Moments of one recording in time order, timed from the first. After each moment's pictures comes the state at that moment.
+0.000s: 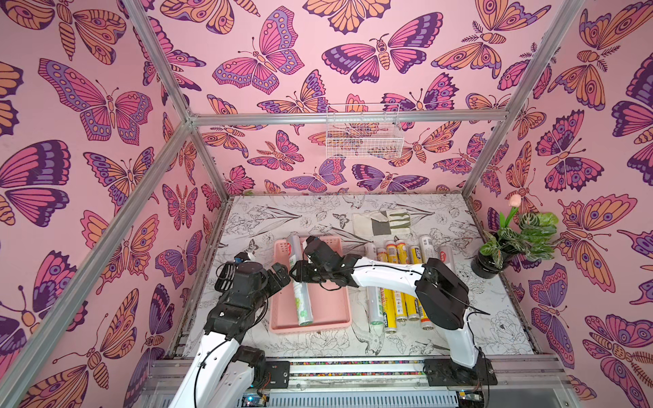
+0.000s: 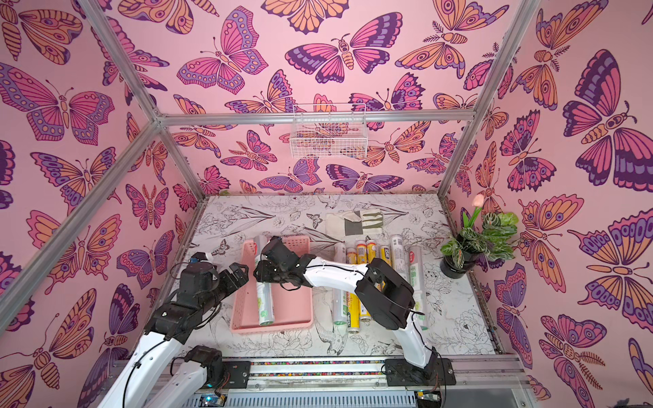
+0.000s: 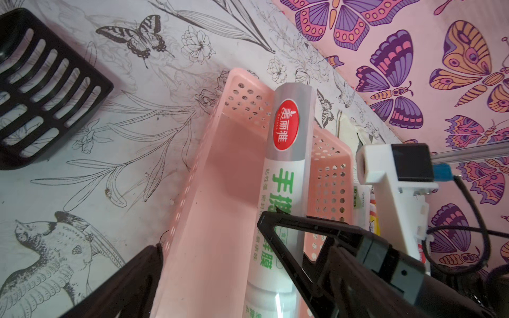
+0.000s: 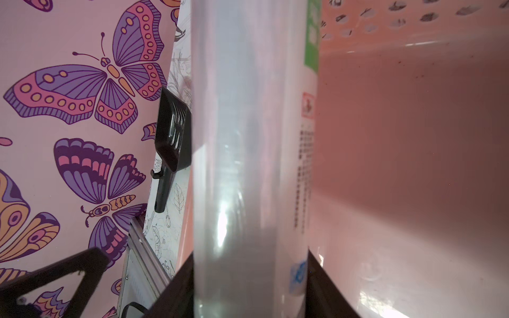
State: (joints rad) left arm -0.22 0.66 0.62 -0.65 -0.04 -0.77; right arm 1.10 2.08 1.53 -0.17 -0.11 0.92
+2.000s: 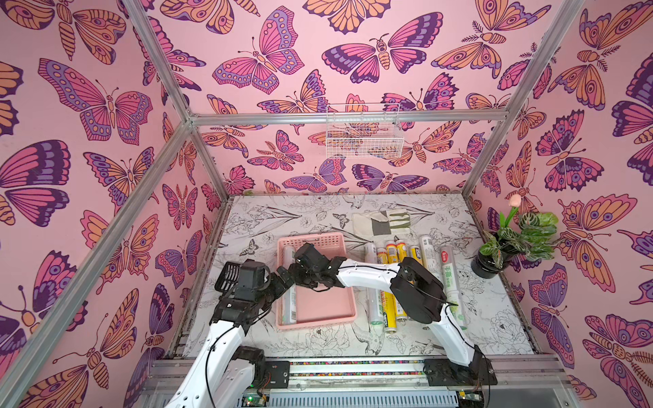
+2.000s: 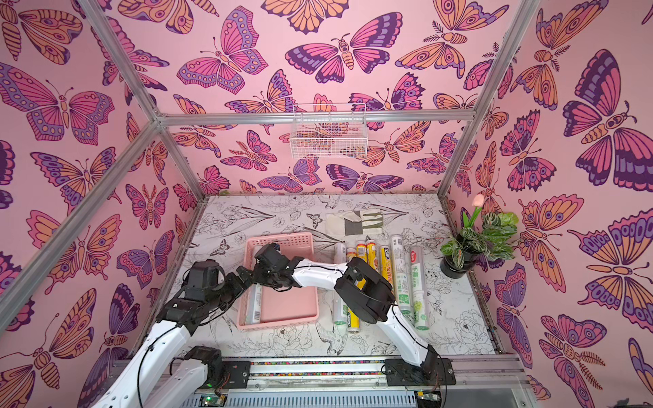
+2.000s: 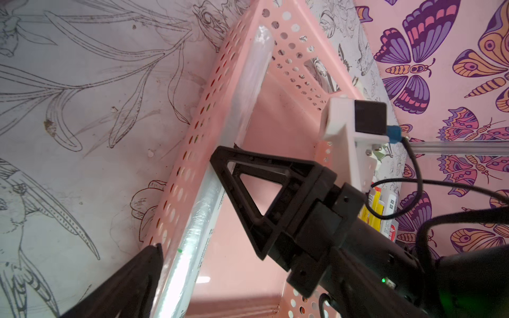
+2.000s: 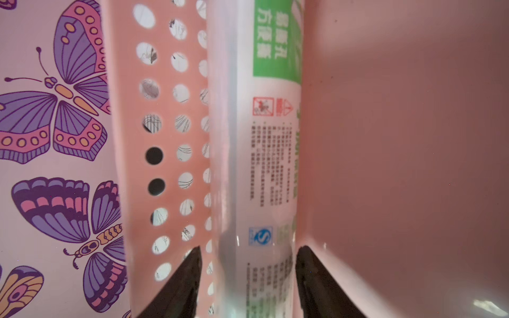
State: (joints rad) left arm -0.16 0.75 0.56 -0.61 0.17 -0.88; right arm 1.10 2.25 1.66 -0.17 -0.15 1.06
